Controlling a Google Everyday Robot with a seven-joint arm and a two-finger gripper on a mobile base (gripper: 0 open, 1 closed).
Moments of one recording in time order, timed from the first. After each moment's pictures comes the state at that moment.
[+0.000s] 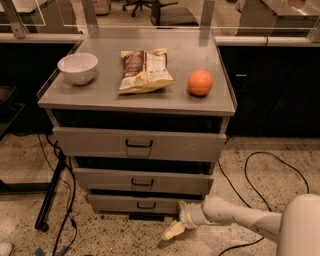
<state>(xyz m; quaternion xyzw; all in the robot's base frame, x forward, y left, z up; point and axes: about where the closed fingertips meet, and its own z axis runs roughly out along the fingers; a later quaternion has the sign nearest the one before) 0.526 -0.064 0.259 -0.46 0.81 0.25 0.27</state>
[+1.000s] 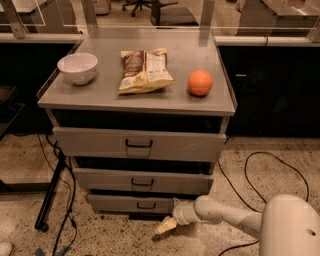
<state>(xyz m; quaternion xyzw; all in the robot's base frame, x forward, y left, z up) 0.562 -0.038 0.220 -0.43 0.81 0.25 0.29</state>
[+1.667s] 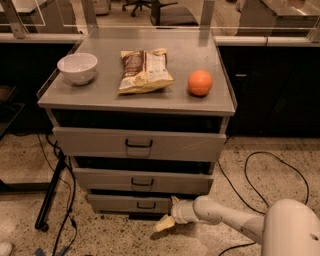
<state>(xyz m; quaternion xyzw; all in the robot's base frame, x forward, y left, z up) 0.573 -0.030 0.222 -0.43 0.81 0.26 0.32</state>
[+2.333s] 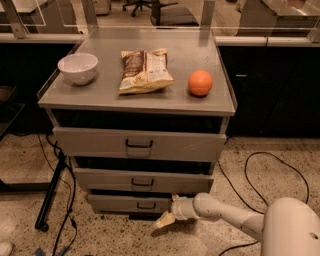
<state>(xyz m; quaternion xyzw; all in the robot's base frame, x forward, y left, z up) 0.586 -0.032 0.231 -0.45 0.79 0.24 0.33</state>
